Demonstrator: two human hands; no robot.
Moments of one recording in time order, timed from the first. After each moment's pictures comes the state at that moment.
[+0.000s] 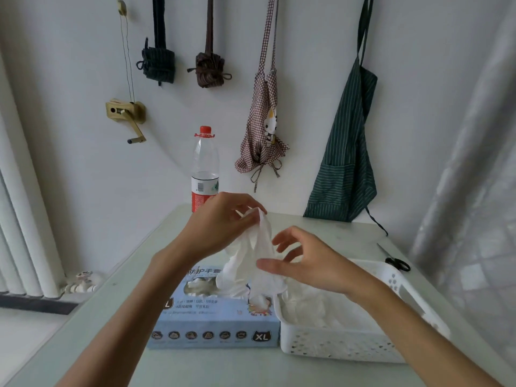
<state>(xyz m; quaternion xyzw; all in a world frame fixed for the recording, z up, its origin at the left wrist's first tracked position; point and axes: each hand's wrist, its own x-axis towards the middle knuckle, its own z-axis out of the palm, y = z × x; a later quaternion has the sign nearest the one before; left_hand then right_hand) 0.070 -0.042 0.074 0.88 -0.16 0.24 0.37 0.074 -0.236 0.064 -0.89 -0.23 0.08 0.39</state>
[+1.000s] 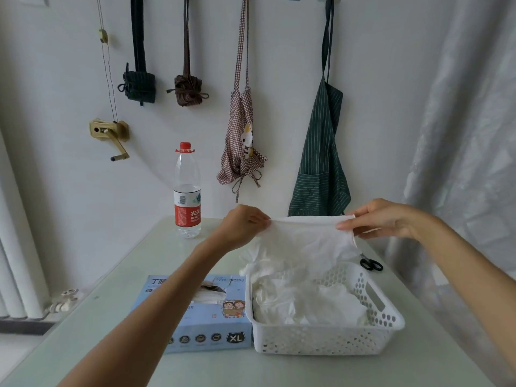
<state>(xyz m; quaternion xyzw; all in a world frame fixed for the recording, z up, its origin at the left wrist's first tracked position) 0.121 -0.112 0.072 0.89 -0.12 0.16 0.41 0.143 -0.385 0.135 -0.88 -0.04 0.15 0.45</state>
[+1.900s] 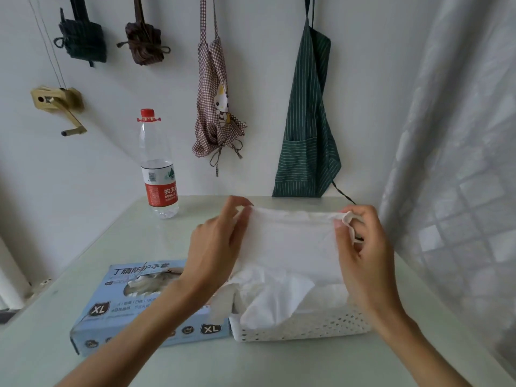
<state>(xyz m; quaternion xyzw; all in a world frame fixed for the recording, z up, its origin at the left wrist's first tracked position) 0.099 -0.143 0.009 0.84 -0.16 0.41 0.31 0.078 -0.350 0.017 -0.77 -0.14 -0.35 0.51</state>
